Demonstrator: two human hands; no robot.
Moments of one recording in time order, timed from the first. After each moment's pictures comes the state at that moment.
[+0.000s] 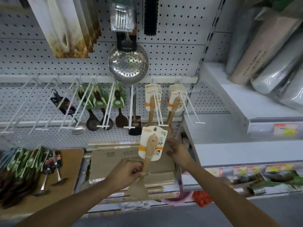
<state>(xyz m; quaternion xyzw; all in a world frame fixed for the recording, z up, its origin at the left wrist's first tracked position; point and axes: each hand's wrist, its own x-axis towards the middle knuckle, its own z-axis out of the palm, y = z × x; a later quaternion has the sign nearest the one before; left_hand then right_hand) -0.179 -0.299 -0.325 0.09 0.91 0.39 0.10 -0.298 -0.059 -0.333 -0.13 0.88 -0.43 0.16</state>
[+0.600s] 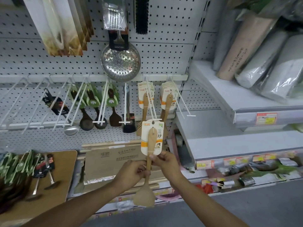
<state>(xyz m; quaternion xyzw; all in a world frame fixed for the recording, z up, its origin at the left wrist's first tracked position) -0.170 -0.264 -0.346 0.06 0.86 0.49 0.11 -0.206 -0.092 -0.311 -0.01 0.67 -0.73 0.16</state>
